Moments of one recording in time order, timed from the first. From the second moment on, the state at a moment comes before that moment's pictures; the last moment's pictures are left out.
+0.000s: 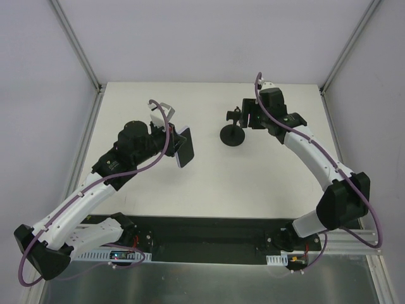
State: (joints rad) left arm -0.64 0.94 0.97 -0.32 0.09 -0.23; right arm 0.41 1.47 1.30 -0.50 0.07 0.29
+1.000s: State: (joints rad) left arm -0.64 0.98 0.97 -0.31 0.14 -0.27; right arm 0.50 1.68 1.51 -0.61 0.27 0.21
